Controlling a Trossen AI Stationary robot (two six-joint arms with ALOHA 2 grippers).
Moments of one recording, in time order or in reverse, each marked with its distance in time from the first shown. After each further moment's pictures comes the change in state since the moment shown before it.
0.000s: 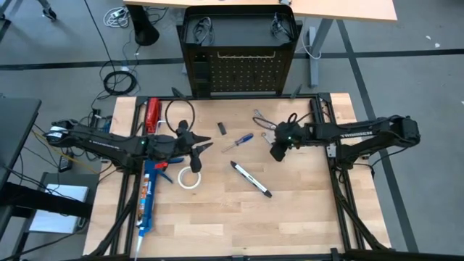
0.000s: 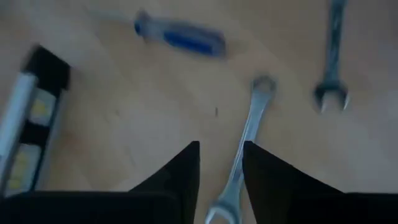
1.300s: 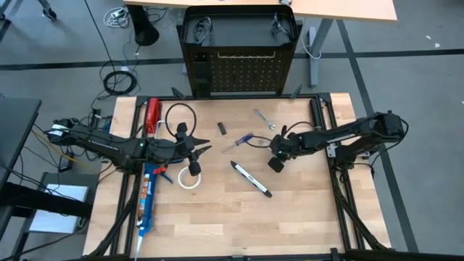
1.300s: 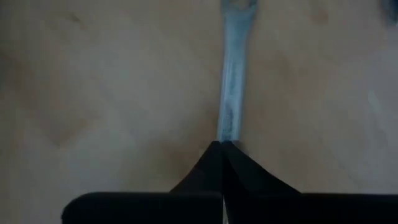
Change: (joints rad) left arm -0.066 0.000 0.016 -0.044 -0.073 0.035; right arm 0.099 0.181 -0.007 -0.015 0.013 0.085
